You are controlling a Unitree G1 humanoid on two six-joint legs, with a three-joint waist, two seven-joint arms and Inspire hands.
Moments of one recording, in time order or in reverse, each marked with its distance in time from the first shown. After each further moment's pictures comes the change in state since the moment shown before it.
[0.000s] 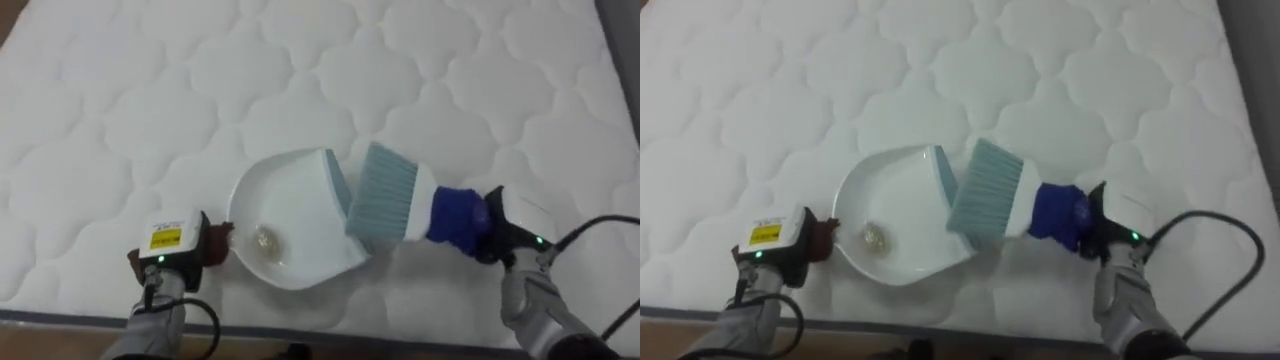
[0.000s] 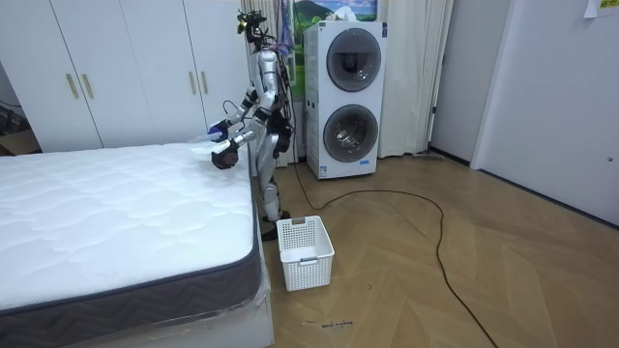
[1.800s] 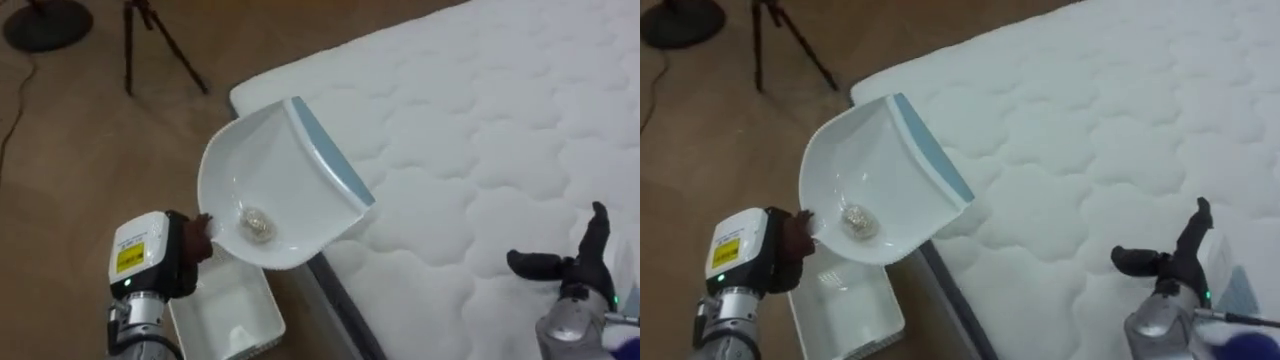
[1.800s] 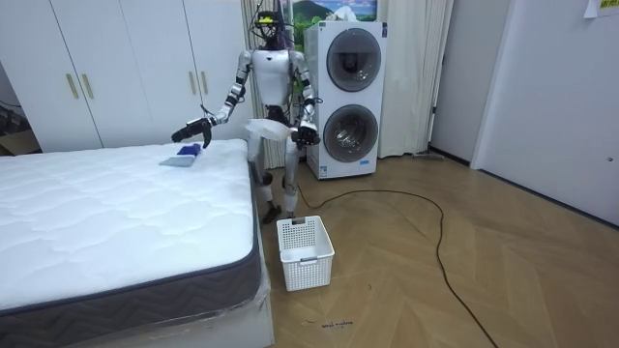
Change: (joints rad) left arm 0.163 -0.025 0.278 -0.243 -0.035 -0.149 0.031; right arm 0.166 0.013 -0.244 -0.140 0.443 -0.157 -0.121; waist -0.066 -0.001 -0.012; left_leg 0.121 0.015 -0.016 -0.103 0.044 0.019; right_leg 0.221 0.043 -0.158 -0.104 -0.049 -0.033
